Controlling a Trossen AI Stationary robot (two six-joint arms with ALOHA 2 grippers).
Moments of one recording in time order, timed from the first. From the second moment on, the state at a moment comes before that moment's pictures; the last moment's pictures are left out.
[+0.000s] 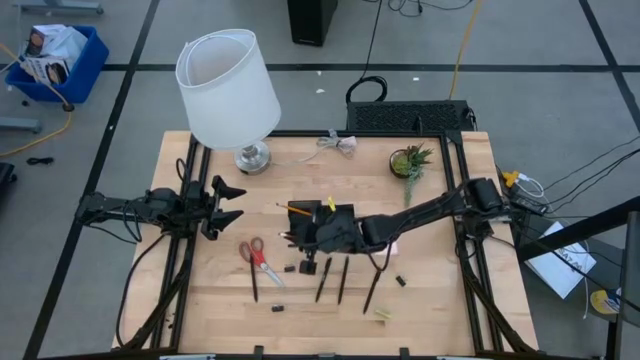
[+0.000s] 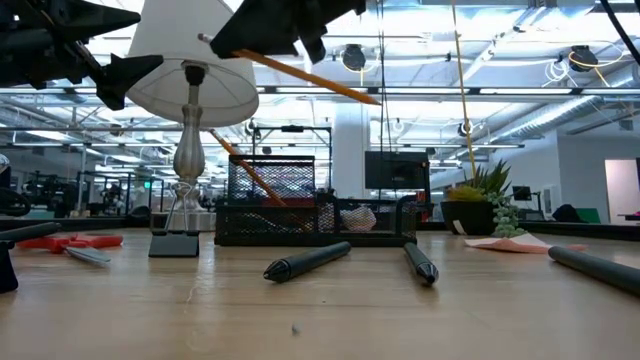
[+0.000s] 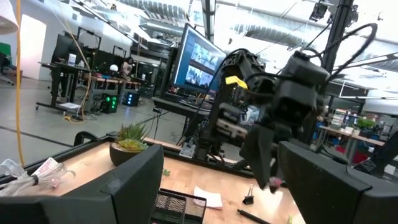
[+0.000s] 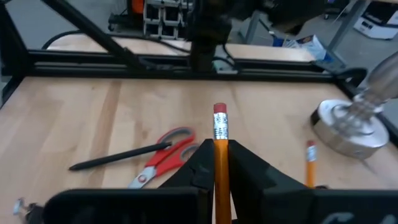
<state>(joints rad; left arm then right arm) -0.10 0.05 0.01 0.29 -0.16 -0.21 0.24 1.91 1.40 0.08 0.39 0.06</state>
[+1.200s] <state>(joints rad) -0.10 0.05 0.01 0.29 -0.16 -0.21 -0.01 1.88 1.00 1.14 0.12 -0.22</state>
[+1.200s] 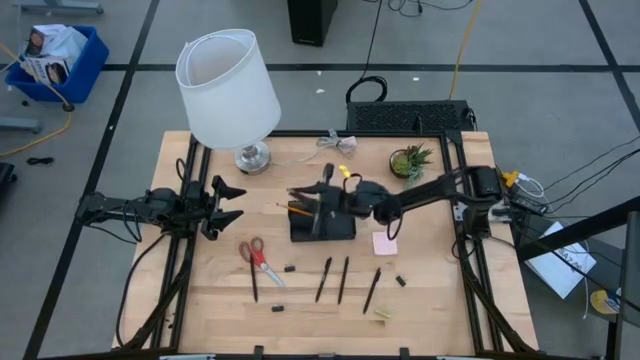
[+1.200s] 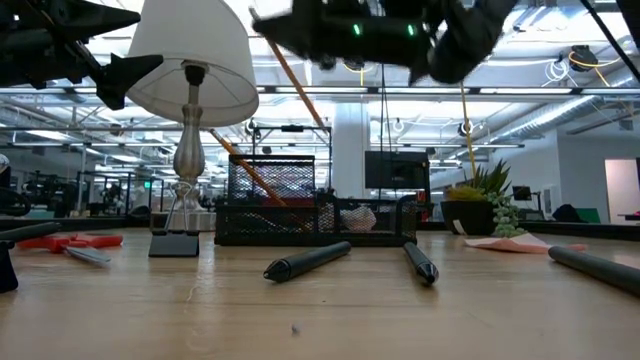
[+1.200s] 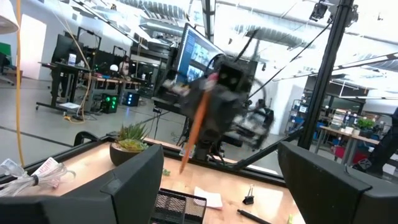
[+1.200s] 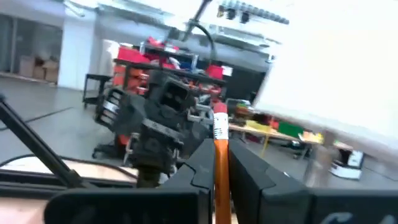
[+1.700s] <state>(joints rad) -0.10 0.05 0.01 0.29 -0.16 -0.21 -0.07 2.01 1.04 1.32 -0.01 -0.08</state>
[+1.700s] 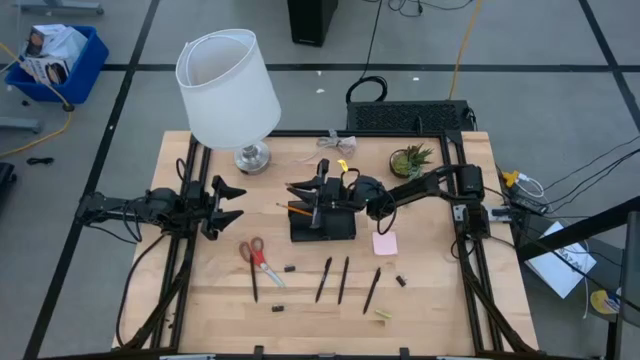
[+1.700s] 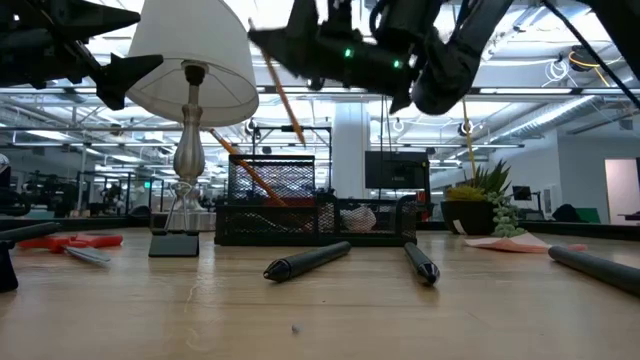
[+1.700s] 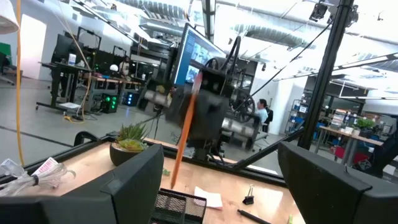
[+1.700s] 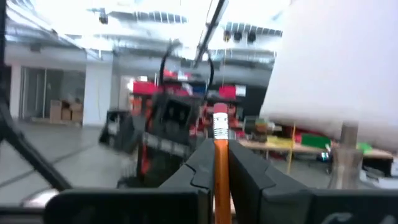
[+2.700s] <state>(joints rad) -0.10 0.05 0.01 0.29 -0.16 -0.21 -0.09 2.04 1.05 1.22 0.00 -0.07</state>
